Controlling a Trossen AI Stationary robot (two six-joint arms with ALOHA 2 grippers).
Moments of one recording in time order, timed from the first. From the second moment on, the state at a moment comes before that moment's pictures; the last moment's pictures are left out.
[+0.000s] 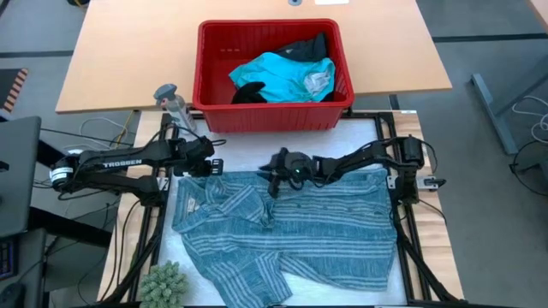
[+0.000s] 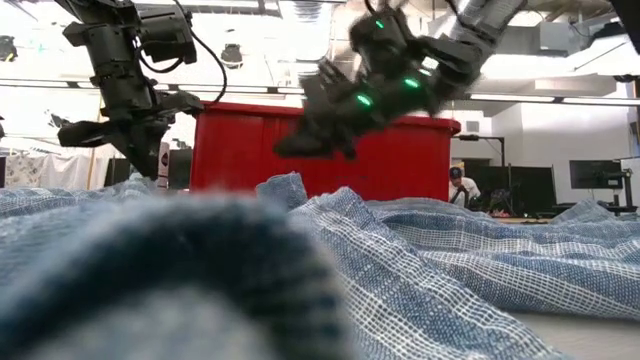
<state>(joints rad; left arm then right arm) 0.37 1.05 0.66 -0.74 -0.05 -1.12 -0.09 1.90 1.01 0.56 0.11 0.21</state>
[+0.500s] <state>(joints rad) 0.35 1.07 0.66 -0.75 -0.06 -1.09 -0.09 2.33 1.67 0.27 -0.02 0.12</state>
